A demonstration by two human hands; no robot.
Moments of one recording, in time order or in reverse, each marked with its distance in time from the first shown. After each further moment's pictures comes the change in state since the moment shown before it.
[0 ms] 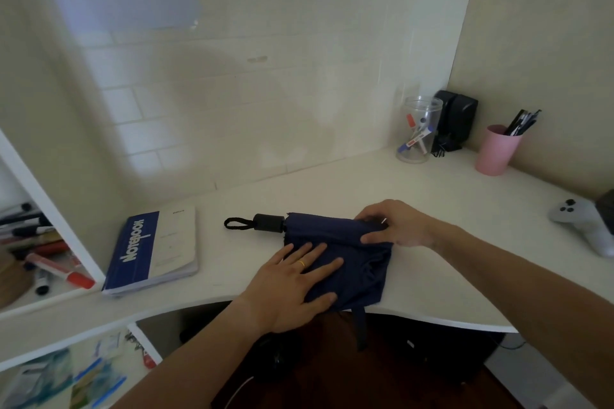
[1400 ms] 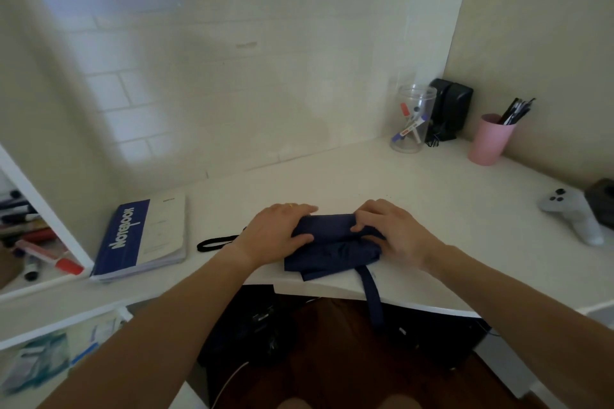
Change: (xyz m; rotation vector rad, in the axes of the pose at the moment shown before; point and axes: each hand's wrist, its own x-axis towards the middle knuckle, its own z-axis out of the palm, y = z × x) left_hand 0.046 -0.022 -0.040 -0.249 0.209 -0.063; right_hand -0.036 0.010 0.032 -0.406 0.317 -0.251
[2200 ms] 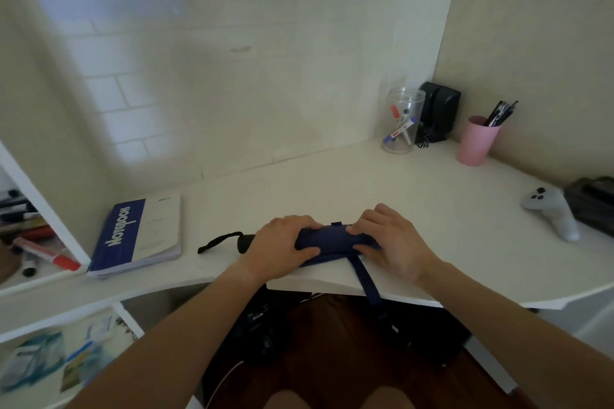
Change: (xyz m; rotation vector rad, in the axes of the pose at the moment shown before) left_hand -0.014 0.030 0.022 -0.189 0.090 -0.071; right_hand -0.032 -0.021 -0.008 -0.107 0.162 -0.055
